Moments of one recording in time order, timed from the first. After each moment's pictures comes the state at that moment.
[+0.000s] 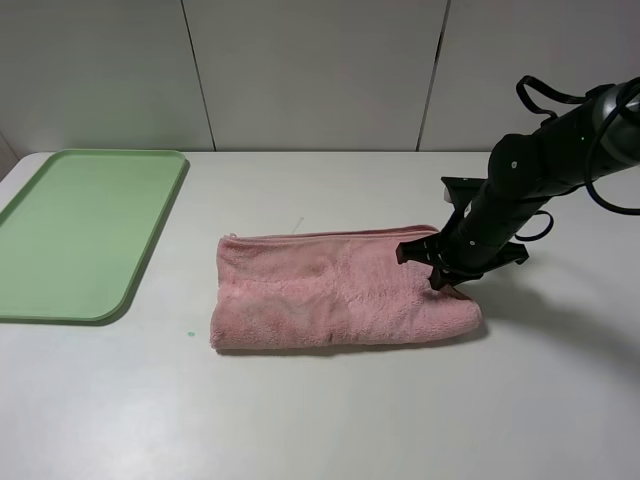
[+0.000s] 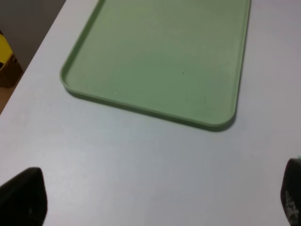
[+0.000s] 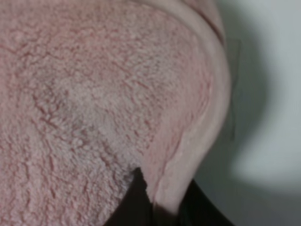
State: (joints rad) left arm 0.16 -0.01 -0.52 0.09 1.12 -0.12; right arm 0.33 1.97 -0.93 0.10 0.45 0.15
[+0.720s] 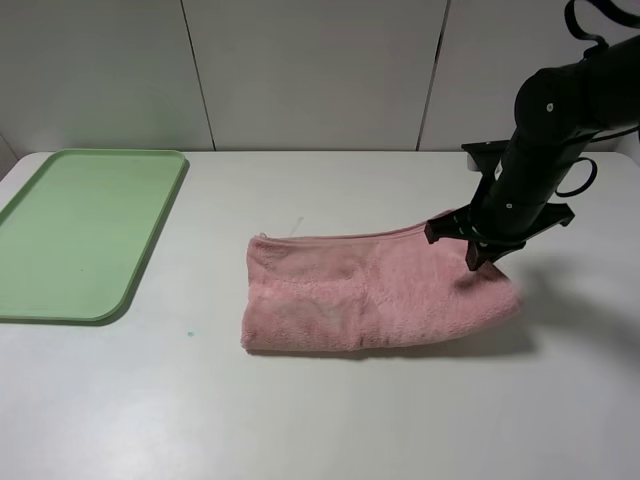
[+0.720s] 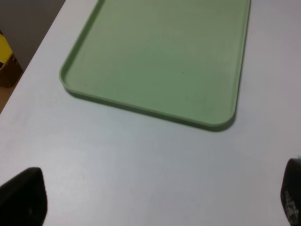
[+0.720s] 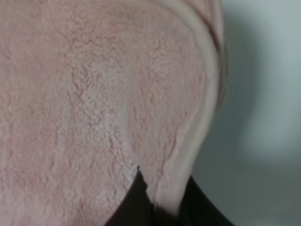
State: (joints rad) left arm 0.16 -0.01 -0.52 0.09 1.12 -0.12; right arm 0.33 1.81 -1.03 -0.07 0.78 0.20
